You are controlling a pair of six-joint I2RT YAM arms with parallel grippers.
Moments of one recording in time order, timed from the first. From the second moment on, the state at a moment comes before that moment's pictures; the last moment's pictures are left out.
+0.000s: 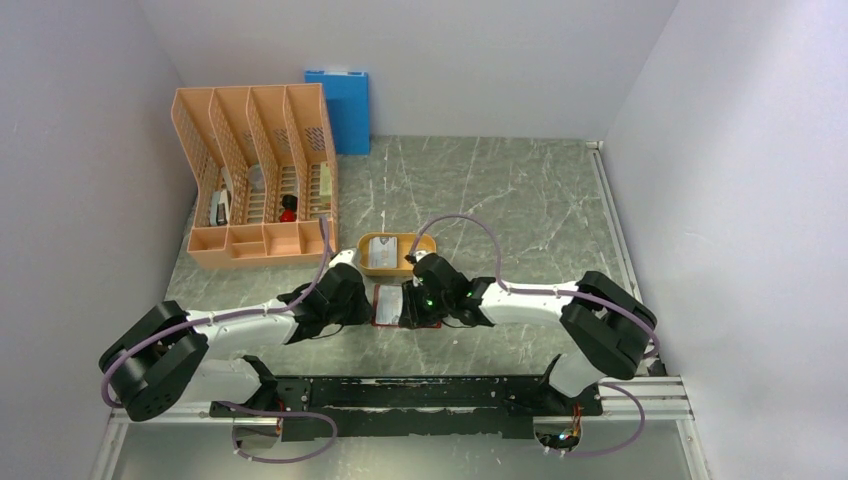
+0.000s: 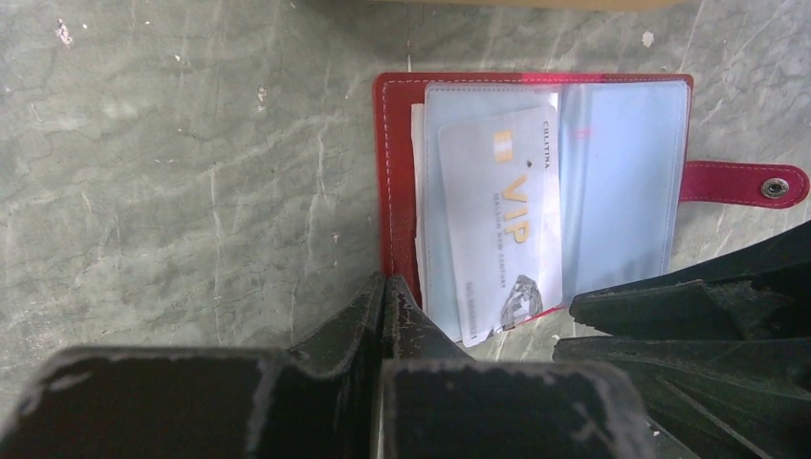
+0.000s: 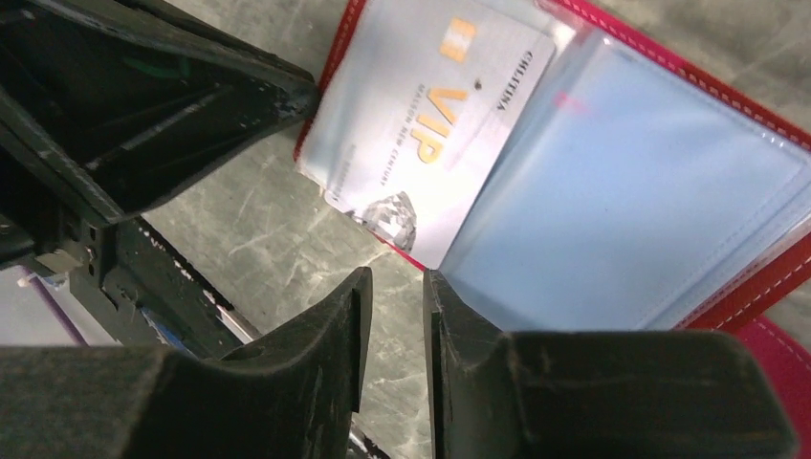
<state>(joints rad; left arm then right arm) -0.81 1.26 0.40 0.04 -0.13 -0.82 0.96 1.54 0.71 -0.01 -0.14 0.62</state>
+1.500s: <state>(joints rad) -0.81 1.25 0.38 0.08 -0.12 -0.82 0.81 1.60 0.61 0.26 -0.21 0.91</state>
